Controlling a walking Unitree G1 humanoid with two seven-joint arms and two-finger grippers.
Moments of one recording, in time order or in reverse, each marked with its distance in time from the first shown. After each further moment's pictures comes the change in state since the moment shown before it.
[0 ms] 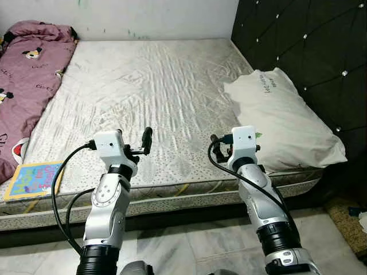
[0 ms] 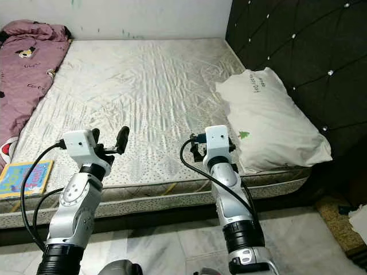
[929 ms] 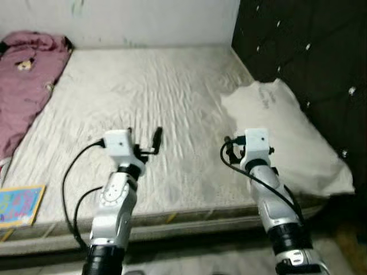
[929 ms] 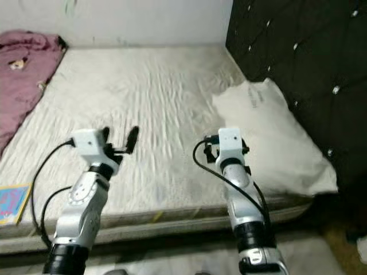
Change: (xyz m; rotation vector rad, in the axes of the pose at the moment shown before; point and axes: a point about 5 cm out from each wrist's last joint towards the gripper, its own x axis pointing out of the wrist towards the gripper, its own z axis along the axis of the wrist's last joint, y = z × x) left arm 0.003 -0.010 0.002 -0.005 -0.013 -0.044; right arm 0.000 -0.016 -0.004 -0.007 0.017 -0.055
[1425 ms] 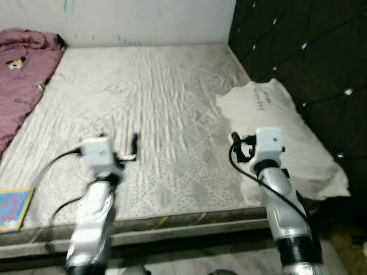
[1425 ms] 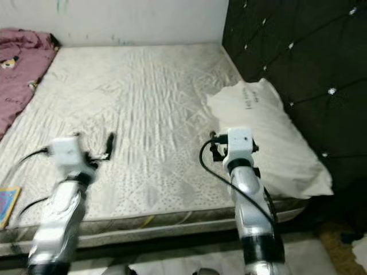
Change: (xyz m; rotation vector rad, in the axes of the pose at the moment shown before) left arm -0.037 0.036 0.009 0.218 -0.019 0.171; right arm -0.027 -0.018 0.016 0.016 -0.126 -0.025
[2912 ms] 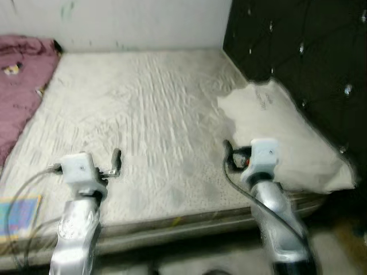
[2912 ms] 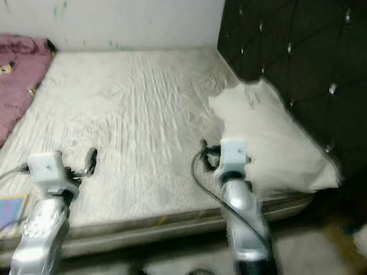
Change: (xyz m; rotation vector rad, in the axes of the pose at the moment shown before) left arm -0.020 0.005 -0.011 -0.073 0.118 0.030; right arm -0.026 0.009 -0.011 0.031 0.062 -0.007
